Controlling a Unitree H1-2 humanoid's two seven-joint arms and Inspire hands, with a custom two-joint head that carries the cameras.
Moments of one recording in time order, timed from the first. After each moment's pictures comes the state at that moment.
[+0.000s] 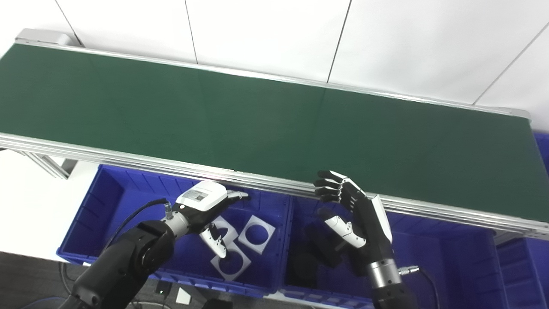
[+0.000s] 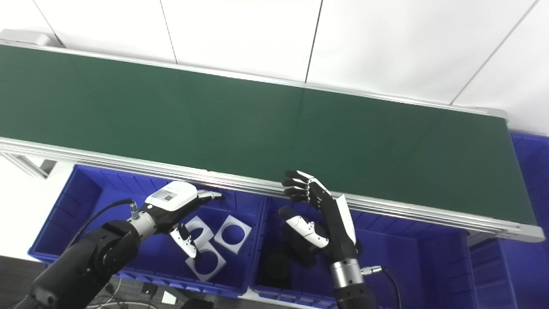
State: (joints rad) left arm 0.05 0.40 -0.40 -0.01 0.82 -0.04 -0.30; right arm 0.21 -0.06 0.24 -0.04 -0.19 -0.25 0.08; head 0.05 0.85
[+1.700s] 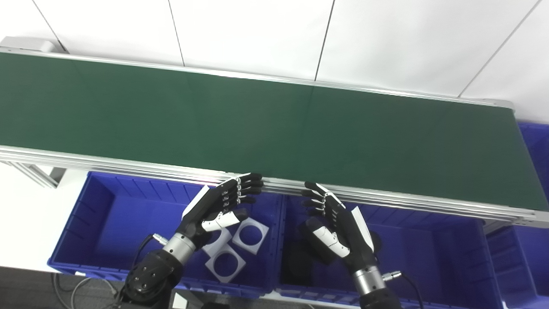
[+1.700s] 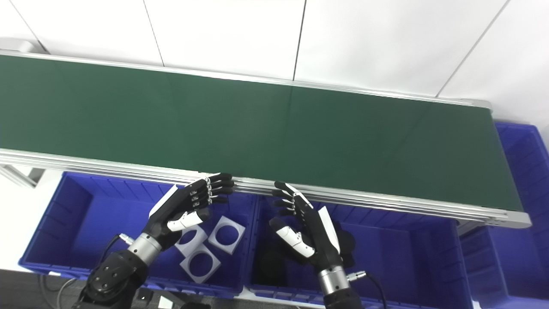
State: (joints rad) left arm 0.17 0.11 -0.14 0.10 -0.09 -0.15 -0.36; right arm 0.21 -0.05 0.27 0.11 -0.20 -0.28 0.07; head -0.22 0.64
